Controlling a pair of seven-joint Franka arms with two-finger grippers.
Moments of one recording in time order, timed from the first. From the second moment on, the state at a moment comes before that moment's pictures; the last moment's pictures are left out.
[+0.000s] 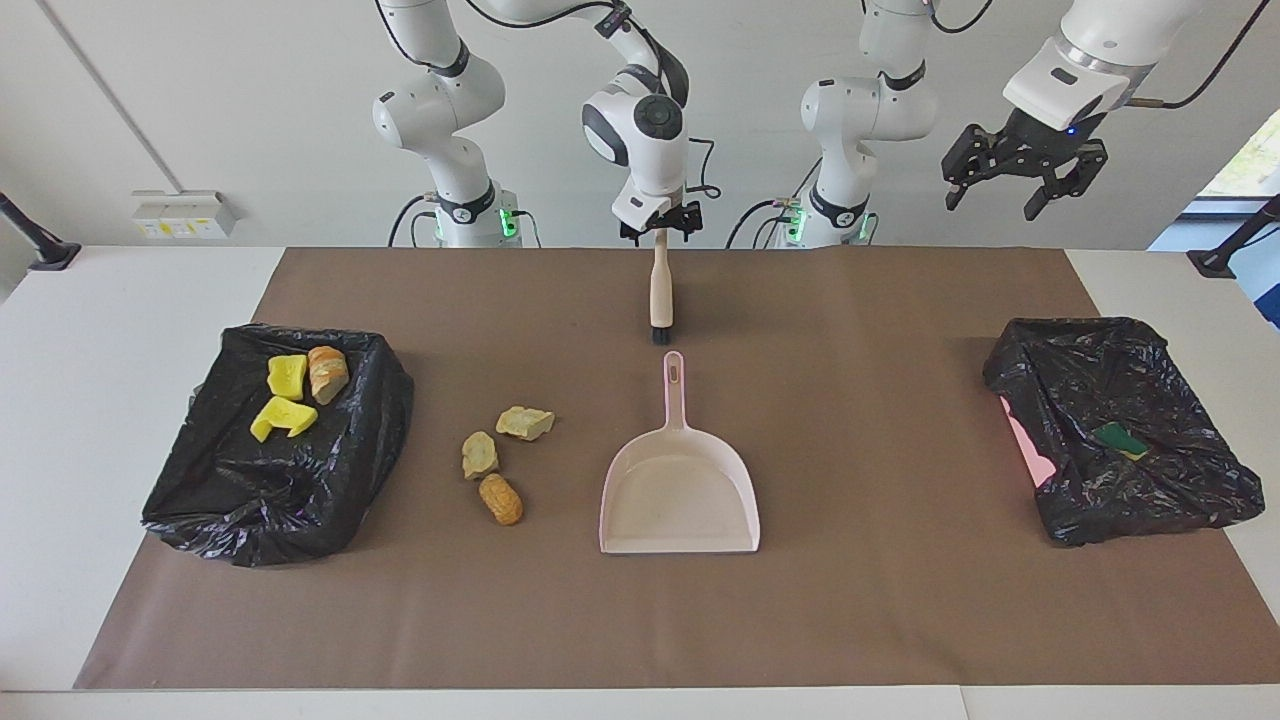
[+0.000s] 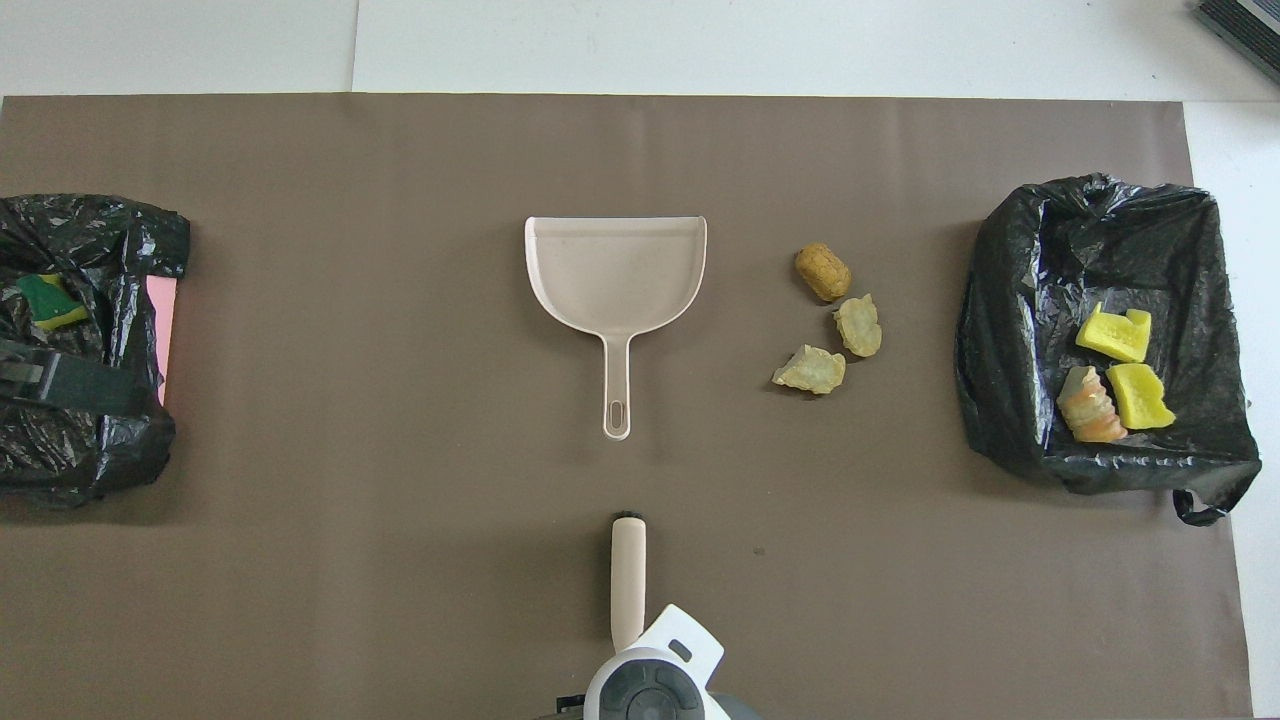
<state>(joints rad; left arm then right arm) -0.15 -0.06 0.01 -1.47 -0.02 1.38 0.09 0.67 -0.07 0.32 -2.39 0.35 2.19 0.70</state>
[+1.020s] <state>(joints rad) -0.53 0.23 -0.01 -1.66 -0.02 2.01 -0.23 0.49 -0.16 0.30 -2.31 0.24 1.88 0.58</state>
